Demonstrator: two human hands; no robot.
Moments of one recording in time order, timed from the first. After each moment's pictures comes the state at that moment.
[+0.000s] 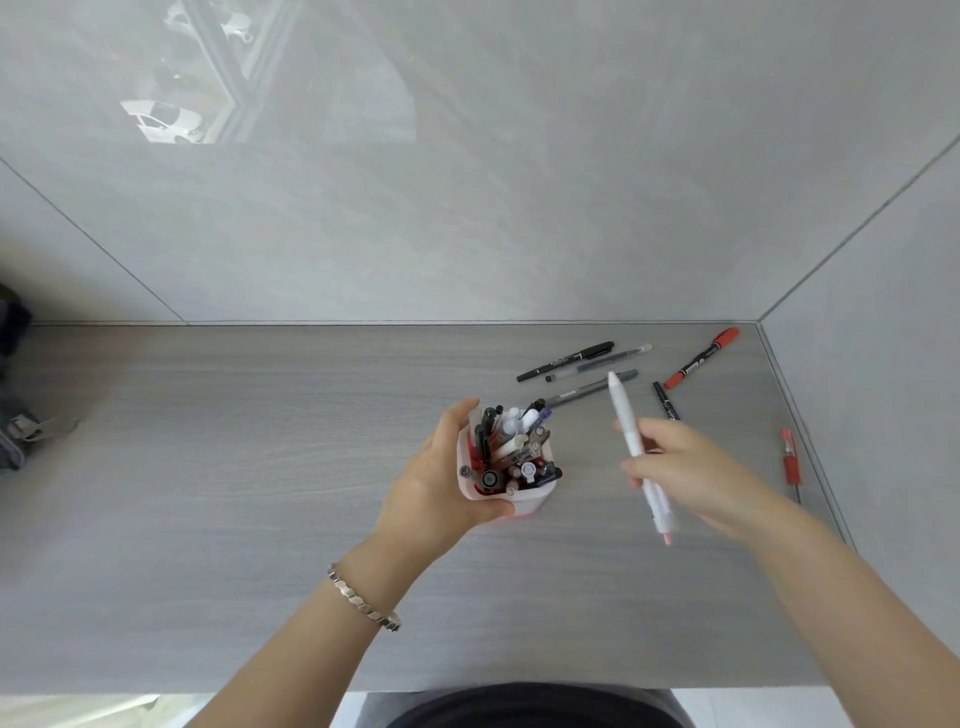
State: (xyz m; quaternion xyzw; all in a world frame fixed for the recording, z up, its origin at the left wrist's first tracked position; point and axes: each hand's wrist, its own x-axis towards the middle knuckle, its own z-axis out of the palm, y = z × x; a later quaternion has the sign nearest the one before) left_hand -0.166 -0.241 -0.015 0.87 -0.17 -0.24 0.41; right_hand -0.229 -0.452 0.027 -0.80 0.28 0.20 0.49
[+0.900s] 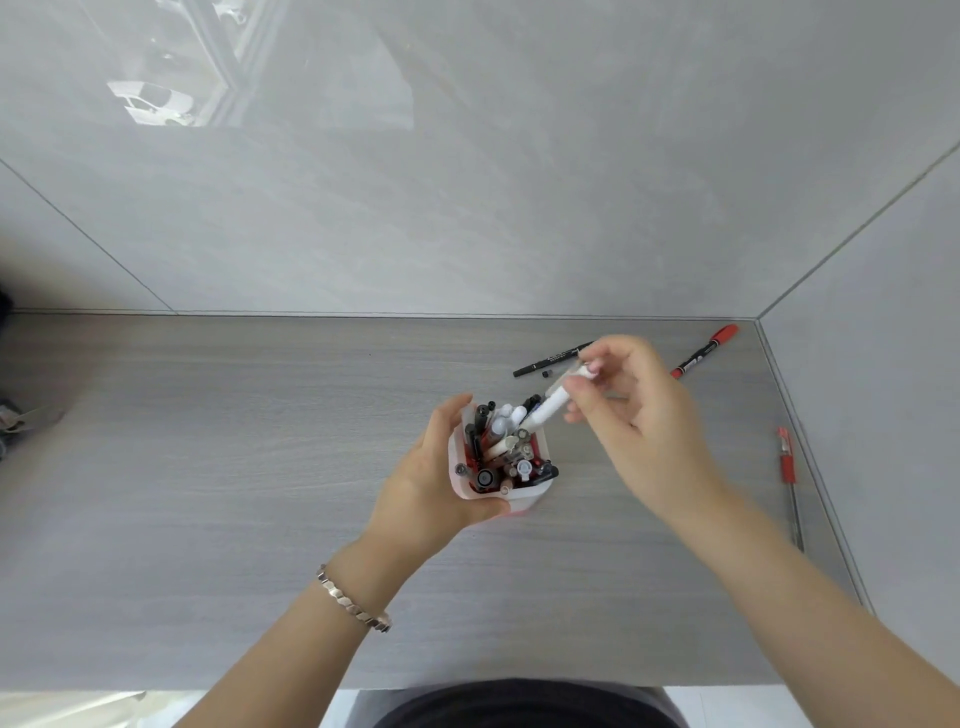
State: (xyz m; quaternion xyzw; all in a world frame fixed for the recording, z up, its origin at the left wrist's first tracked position) left_hand -0.165 -0.239 -0.020 0.86 -0.17 -0.23 0.42; right_hand -0.207 -0.417 0.039 -0.82 0.09 -0.14 0.55
